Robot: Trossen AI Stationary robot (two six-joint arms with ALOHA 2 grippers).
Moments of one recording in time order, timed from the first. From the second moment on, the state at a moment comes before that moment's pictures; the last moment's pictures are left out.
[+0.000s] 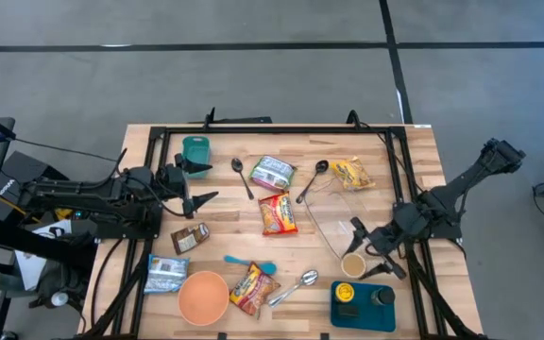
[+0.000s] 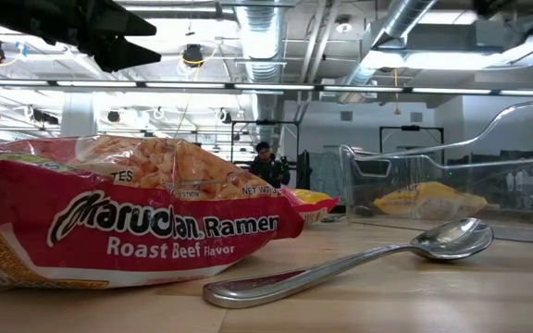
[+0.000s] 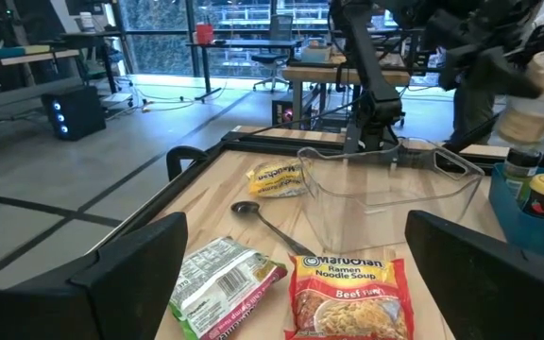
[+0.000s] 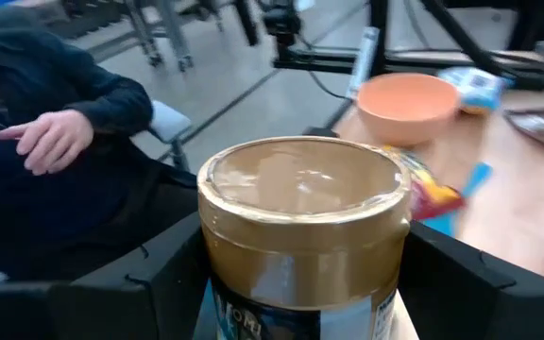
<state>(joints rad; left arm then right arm) 0.01 0.49 0.36 0.05 -0.30 0.00 0.61 0.85 0.58 -0.04 -0.06 0.16</state>
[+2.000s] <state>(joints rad) 0.01 0.49 0.36 0.05 -0.30 0.00 1.14 1.27 0.58 0.17 0.48 0.50</state>
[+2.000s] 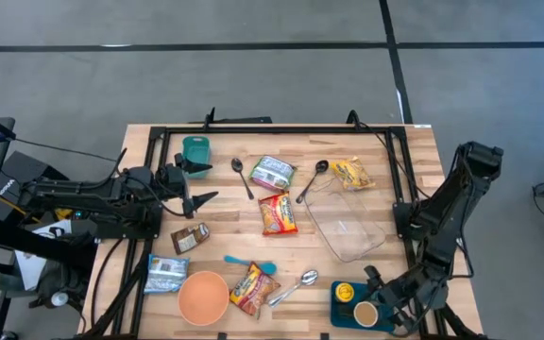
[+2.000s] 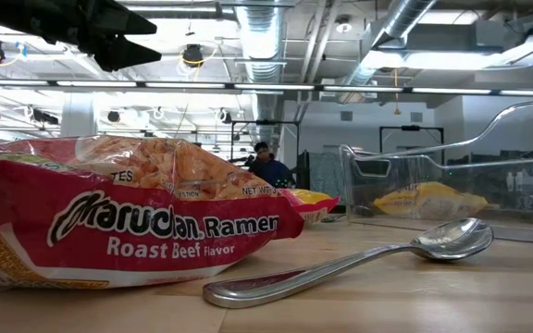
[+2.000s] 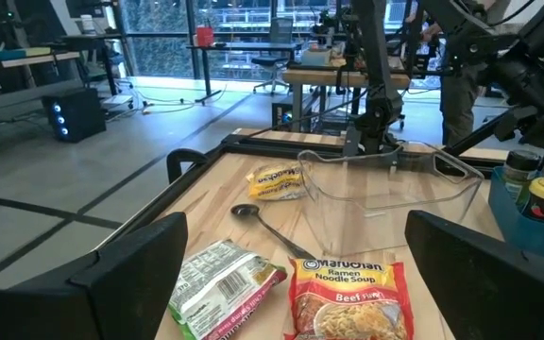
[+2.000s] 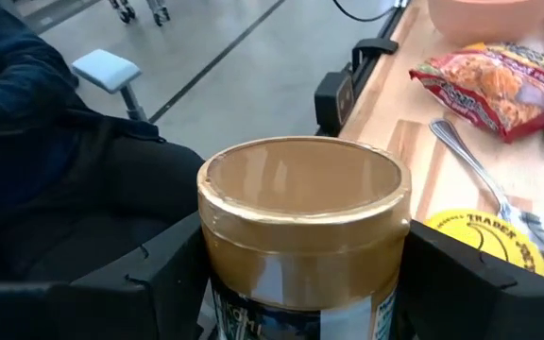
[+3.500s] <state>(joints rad) 0.01 0.49 0.36 0.05 -0.30 0.00 1.21 1.45 0.58 0.20 0.66 0.66</state>
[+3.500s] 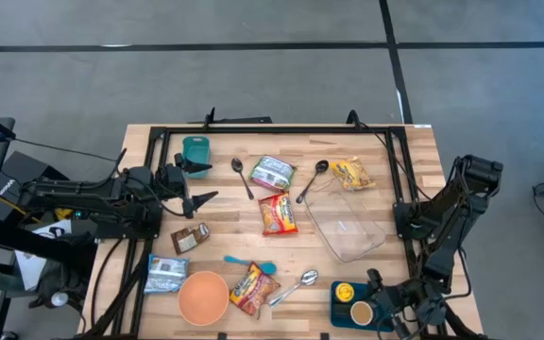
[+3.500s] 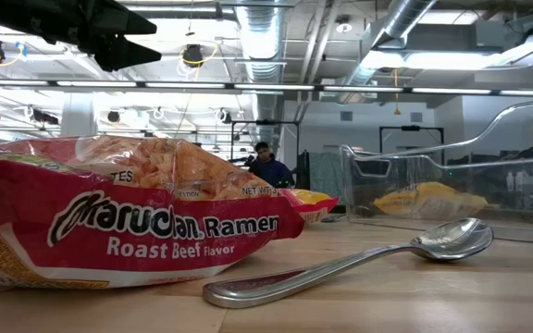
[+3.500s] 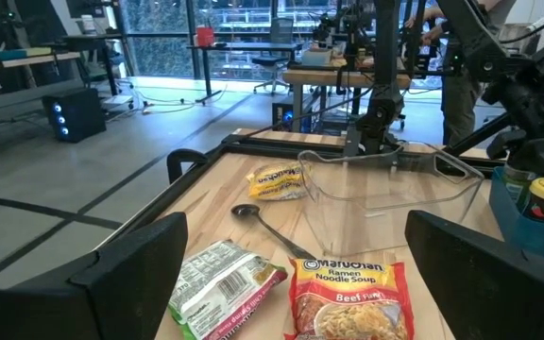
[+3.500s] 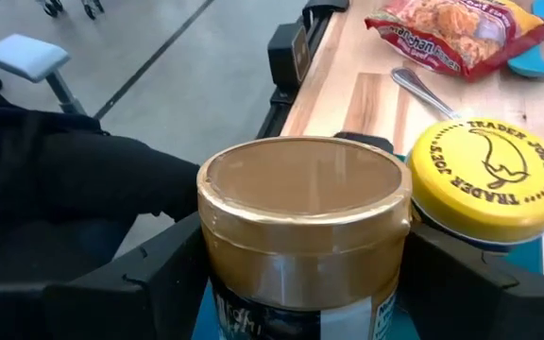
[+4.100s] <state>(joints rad) 0.01 0.49 0.36 0.05 -0.30 0.00 1.21 1.48 0.59 0.21 0.66 0.71</state>
